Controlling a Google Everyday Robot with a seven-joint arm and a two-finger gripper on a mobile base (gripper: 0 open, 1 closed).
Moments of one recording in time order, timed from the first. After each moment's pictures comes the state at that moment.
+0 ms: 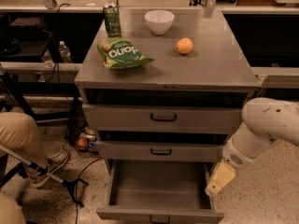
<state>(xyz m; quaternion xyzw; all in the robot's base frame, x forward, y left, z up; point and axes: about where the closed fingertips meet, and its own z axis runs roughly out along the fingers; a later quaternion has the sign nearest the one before) 0.421 -0.230 0.628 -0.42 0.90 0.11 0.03</state>
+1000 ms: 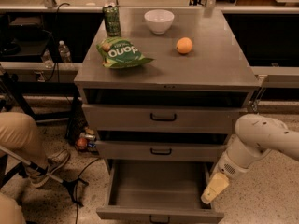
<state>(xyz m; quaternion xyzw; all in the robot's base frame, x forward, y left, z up) 0.415 -0.231 0.549 -0.38 0.91 0.16 -0.01</state>
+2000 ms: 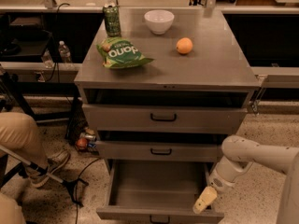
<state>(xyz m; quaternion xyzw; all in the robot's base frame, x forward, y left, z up) 0.406 -0.228 0.417 -0.33 0.92 0.21 -0.09</state>
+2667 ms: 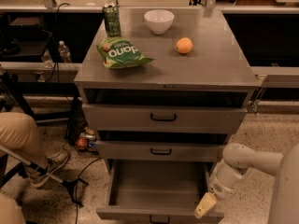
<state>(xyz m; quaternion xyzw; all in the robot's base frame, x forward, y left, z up) 0.394 -0.232 0.375 -0.30 0.91 0.25 -0.11</state>
